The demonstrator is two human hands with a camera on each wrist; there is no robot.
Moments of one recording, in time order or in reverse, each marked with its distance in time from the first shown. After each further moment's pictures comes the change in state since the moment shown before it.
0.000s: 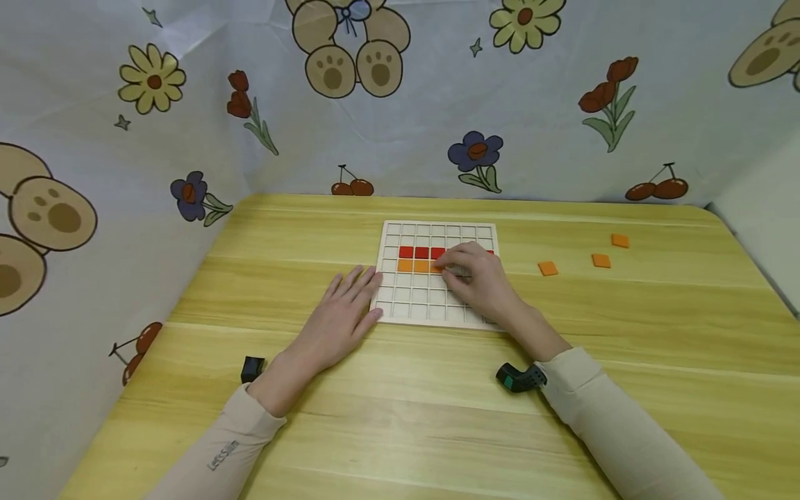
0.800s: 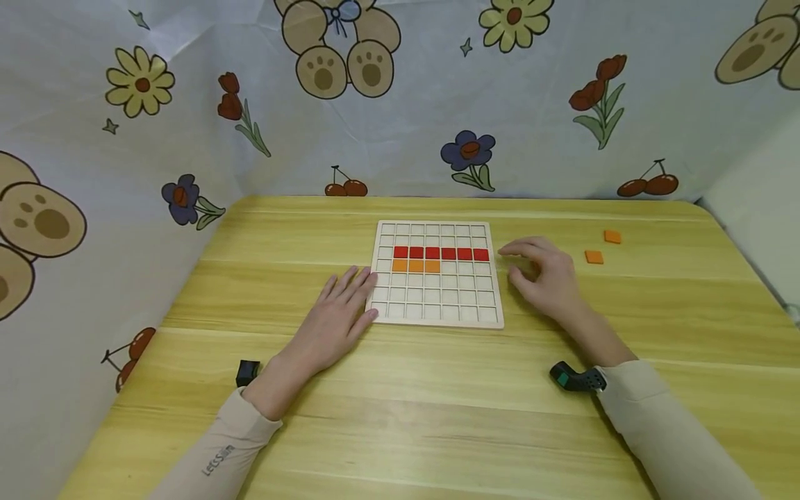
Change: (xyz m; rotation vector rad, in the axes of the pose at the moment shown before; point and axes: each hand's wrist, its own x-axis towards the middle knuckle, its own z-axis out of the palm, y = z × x) left_hand 0.000 0.001 -0.001 -0.009 -0.014 -0.006; right_hand -0.049 0.054 -0.070 -0.110 0.194 0.045
